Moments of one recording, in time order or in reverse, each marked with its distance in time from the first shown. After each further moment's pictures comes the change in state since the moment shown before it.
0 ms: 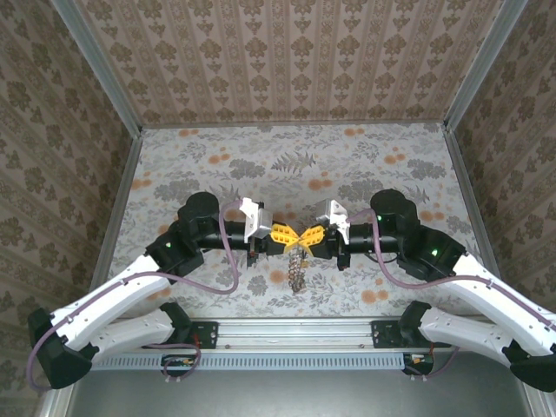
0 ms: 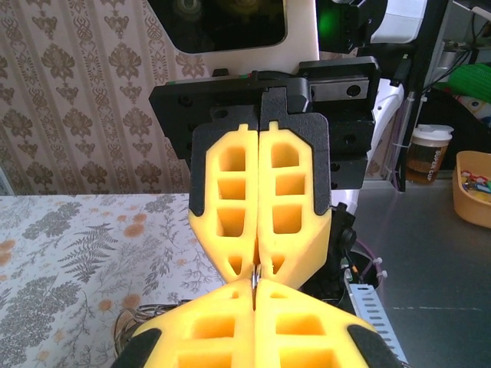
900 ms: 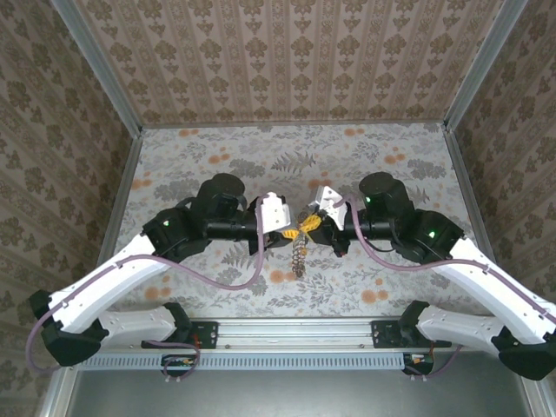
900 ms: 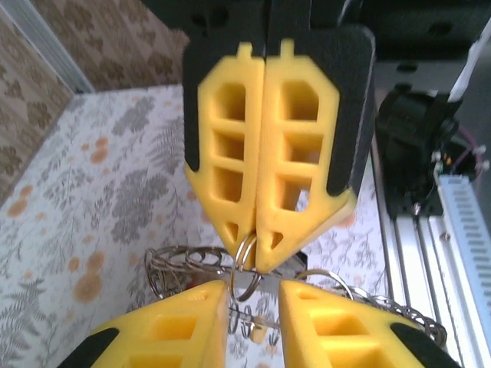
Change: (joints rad) left arm -0.102 0.173 0.403 -0.647 -0.406 0.326; right arm -0.030 0.135 0.203 -0.252 0.132 -0.093
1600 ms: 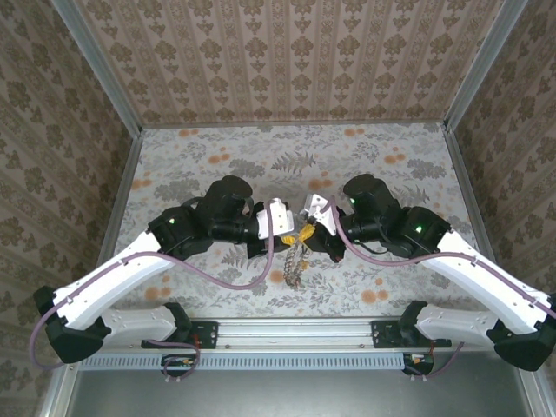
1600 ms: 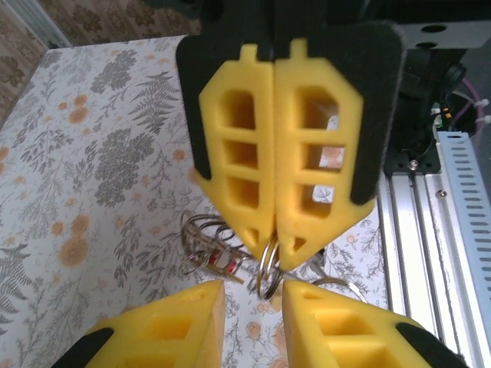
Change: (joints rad) left arm -0.001 0.019 0.000 -0.076 -0.005 0.030; right arm 0.035 0.064 0.022 -0.092 0.005 -0.018
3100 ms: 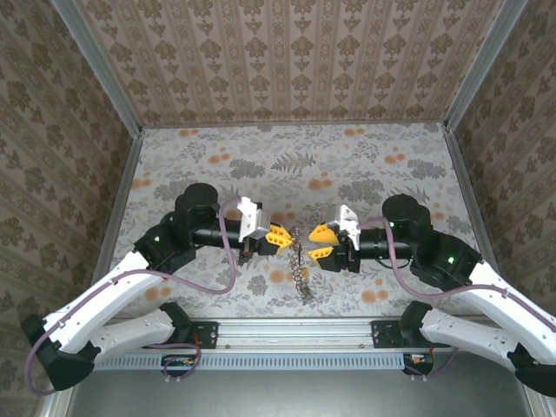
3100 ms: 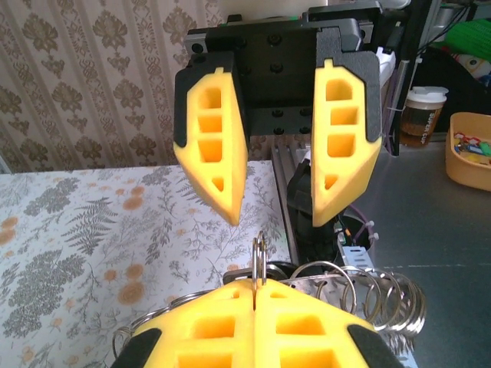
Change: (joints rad) left arm 0.144 -0.190 -0.270 0.431 0.452 -0.209; right arm 0.013 -0.273 -0.199 0.248 -0.092 0.097
